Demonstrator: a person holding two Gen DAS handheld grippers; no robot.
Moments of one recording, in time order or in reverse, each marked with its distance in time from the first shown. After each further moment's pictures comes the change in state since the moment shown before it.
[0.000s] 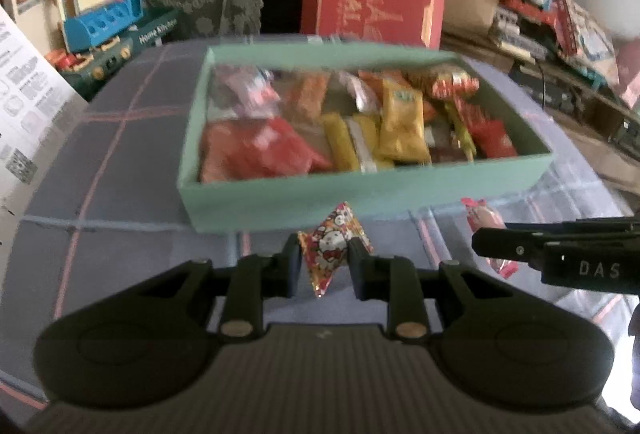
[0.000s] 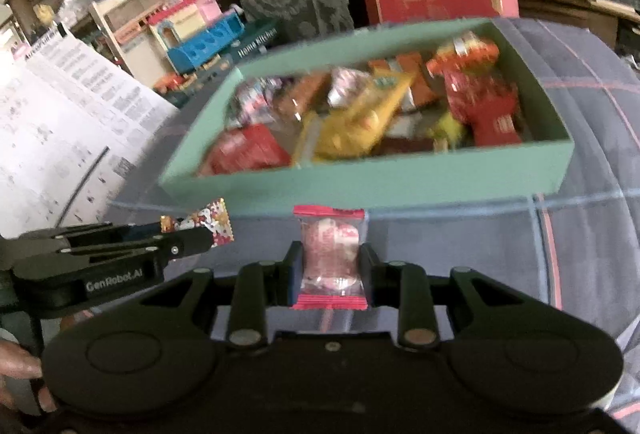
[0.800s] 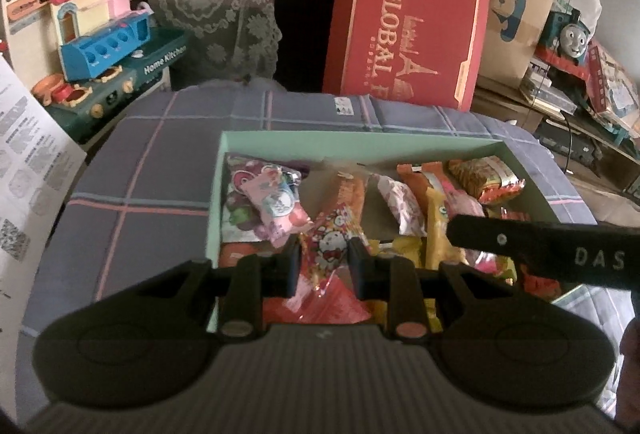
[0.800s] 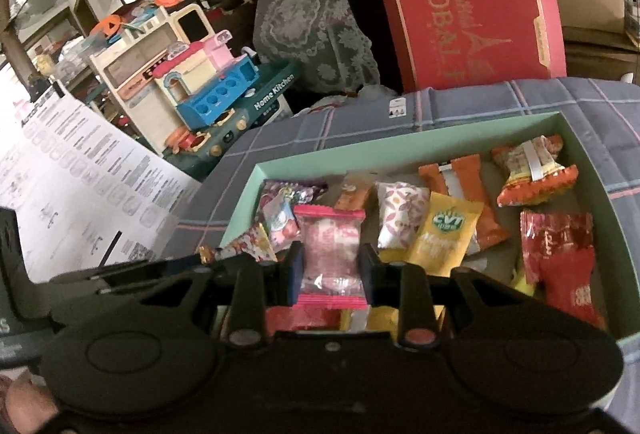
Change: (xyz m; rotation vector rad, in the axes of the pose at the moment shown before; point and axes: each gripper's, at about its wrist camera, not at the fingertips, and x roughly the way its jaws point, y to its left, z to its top) left arm 0.058 0.031 0.115 -0.050 -0.023 0.010; right arm 0.062 0.027 0.122 0.042 -0.053 0.052
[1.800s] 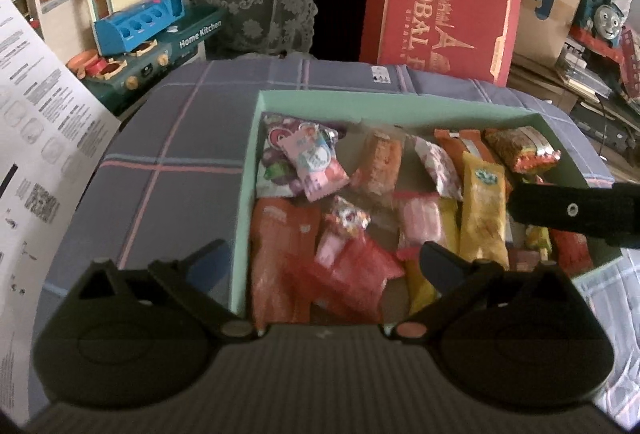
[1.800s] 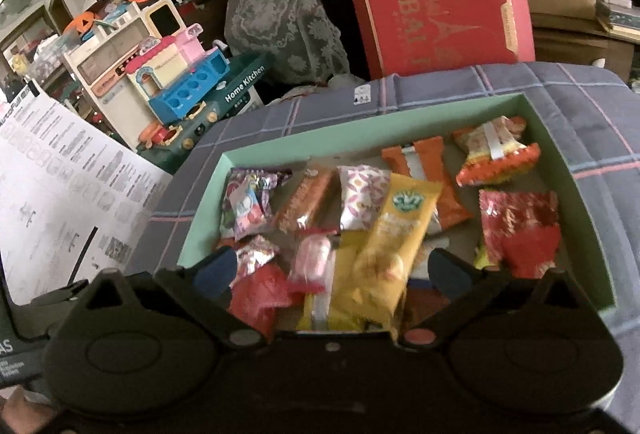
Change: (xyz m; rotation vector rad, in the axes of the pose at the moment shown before) left arm -0.009 0.004 -0.030 -0.027 0.056 0.115; right arm -0.013 -0.010 -0.016 0.031 0.023 -0.087
